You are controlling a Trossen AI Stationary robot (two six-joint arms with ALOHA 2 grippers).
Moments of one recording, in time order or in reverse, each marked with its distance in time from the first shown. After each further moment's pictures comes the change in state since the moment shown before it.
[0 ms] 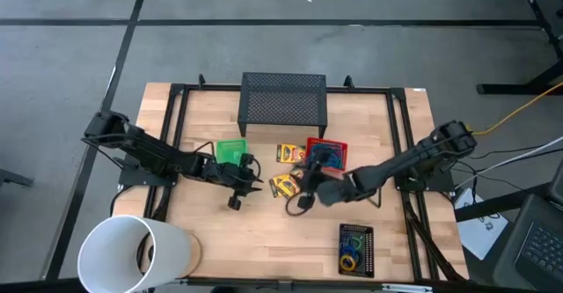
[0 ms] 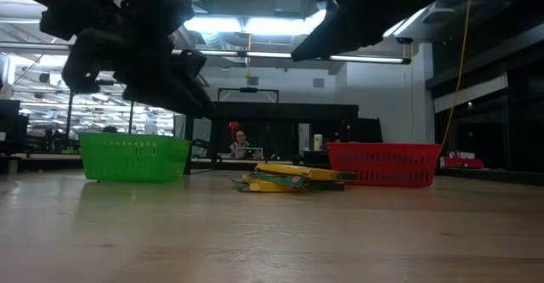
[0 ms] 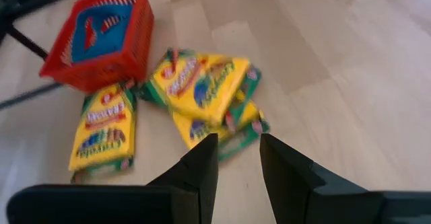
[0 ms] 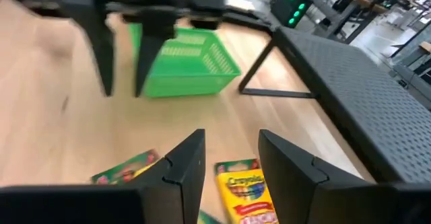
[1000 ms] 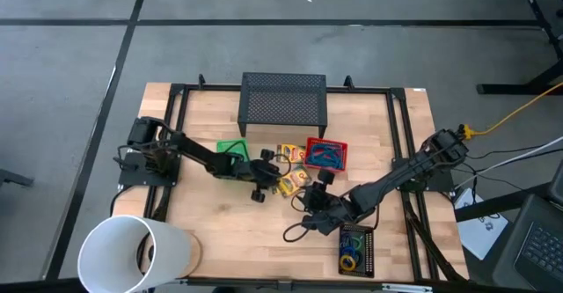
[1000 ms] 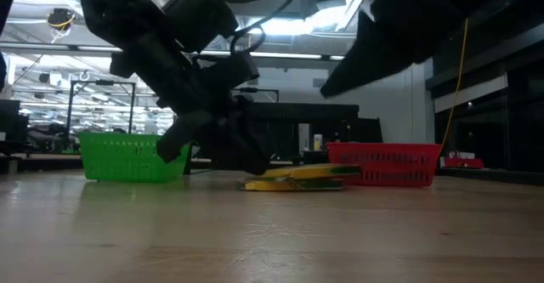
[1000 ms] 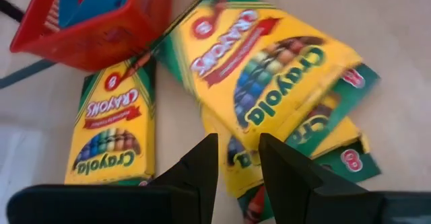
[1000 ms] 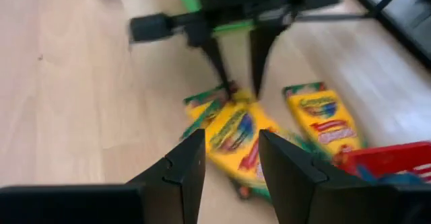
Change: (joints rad) left arm 0.134 0.387 0.208 0.058 -0.027 0.095; right arm 0.131 0.115 0.088 -0.312 -0.037 0.474
